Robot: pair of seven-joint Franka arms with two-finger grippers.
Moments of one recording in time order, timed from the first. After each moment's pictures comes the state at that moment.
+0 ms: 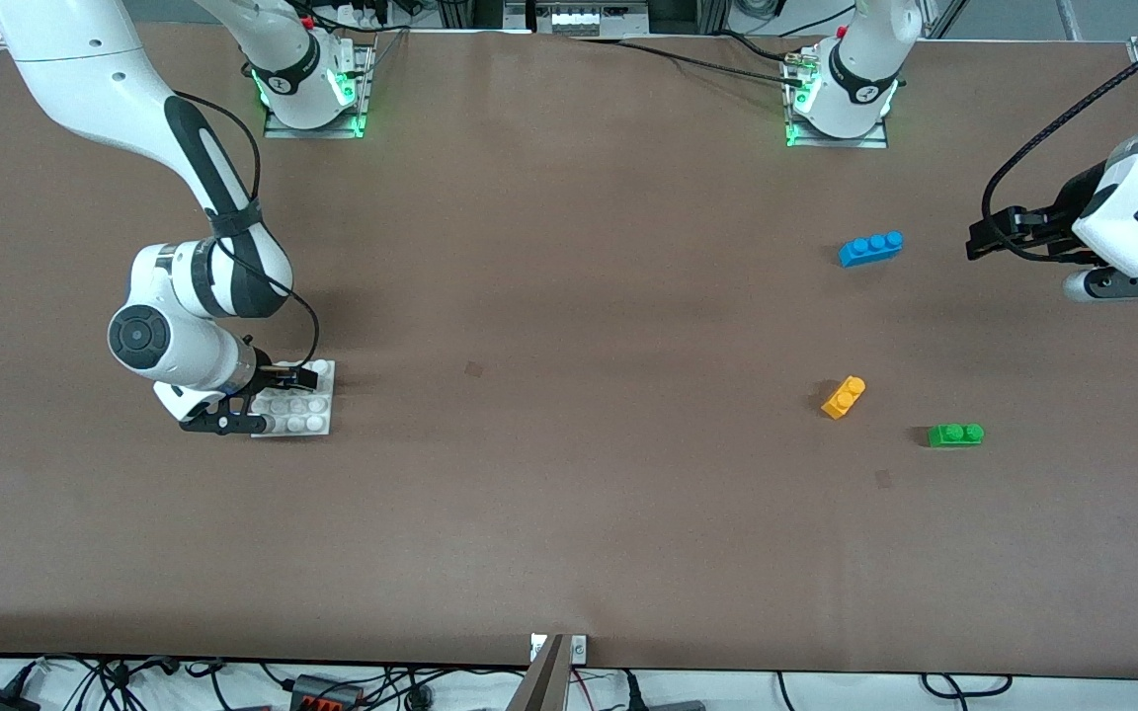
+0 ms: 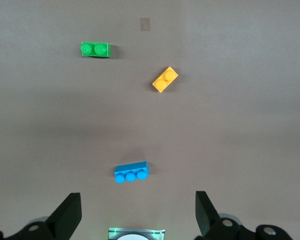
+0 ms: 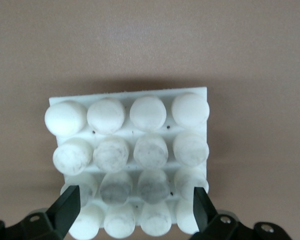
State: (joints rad) left arm 0.11 0.06 -0.15 -1.61 -0.02 1.49 -0.10; right arm 0.08 0.55 0.01 -1.91 -0.01 2.37 0.11
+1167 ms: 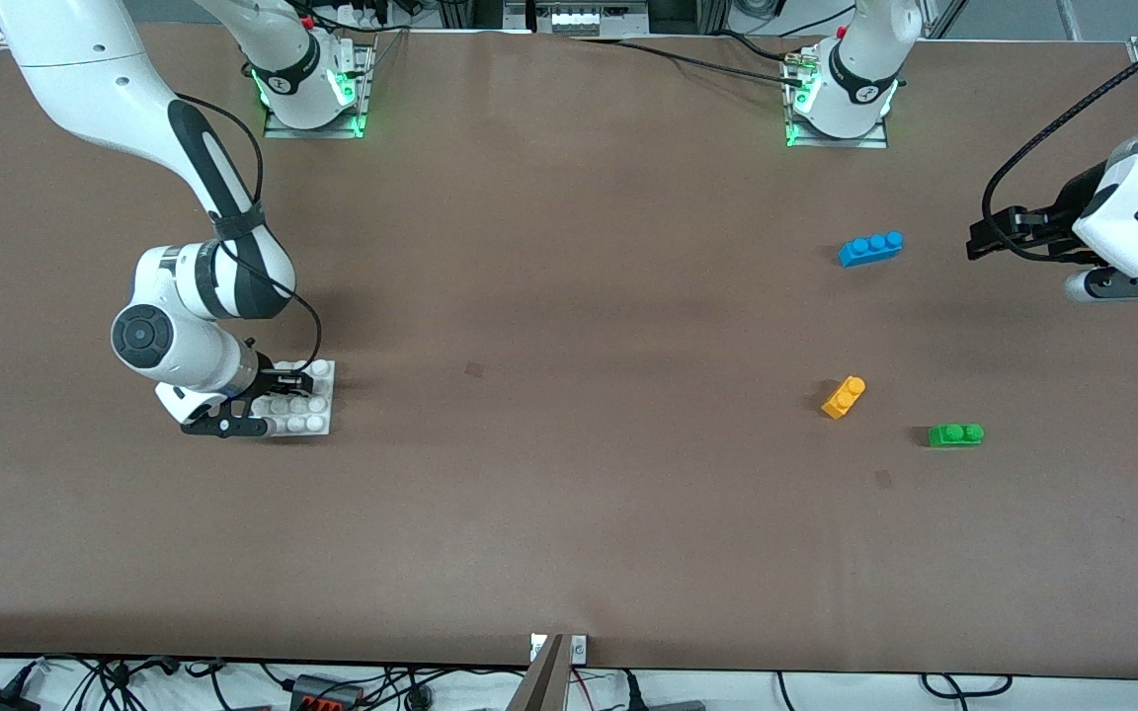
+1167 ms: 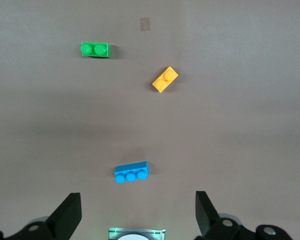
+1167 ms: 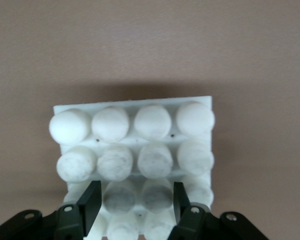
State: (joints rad) left arm 0.12 0.06 -0.15 -1.61 -0.02 1.49 -0.10; right arm 0.09 0.56 0.01 -1.90 -0.01 2.39 0.11
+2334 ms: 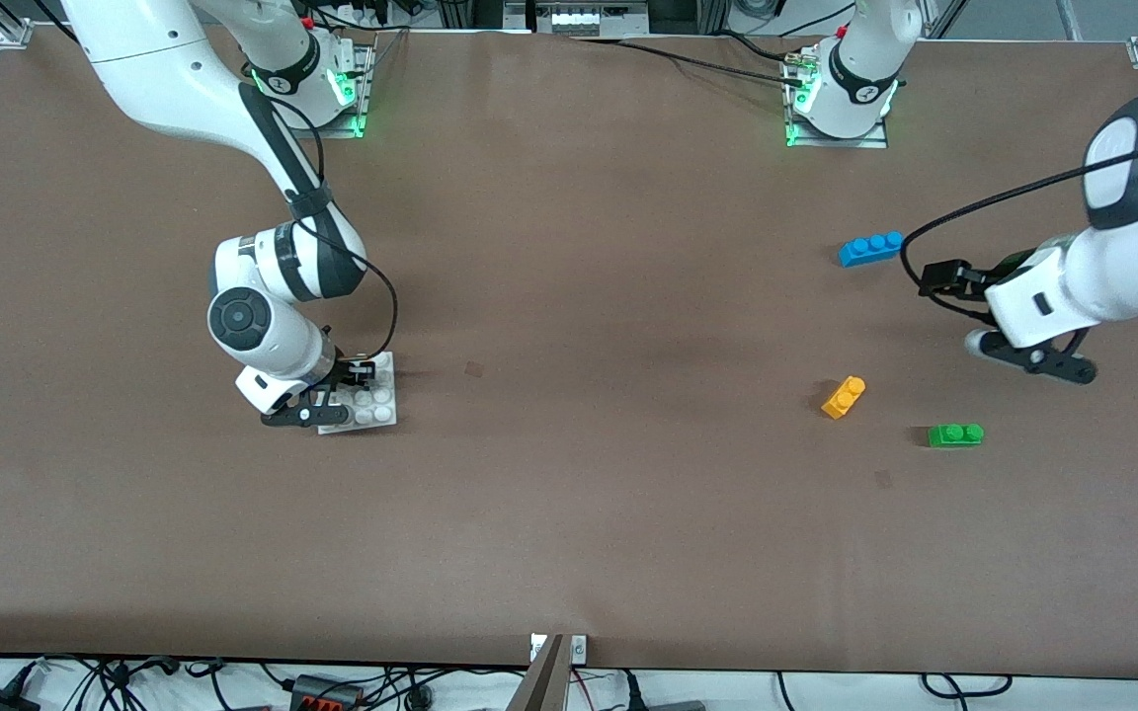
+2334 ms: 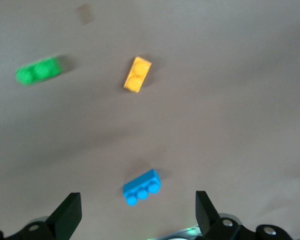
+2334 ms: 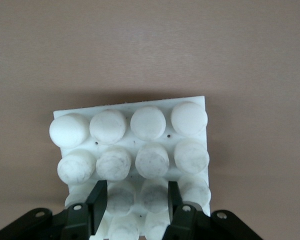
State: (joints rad) left arm 0.11 0.26 -0.16 -1.61 -0.02 1.58 0.31; right arm 0.27 0.56 0.00 -1.90 -0.01 2.42 0.22
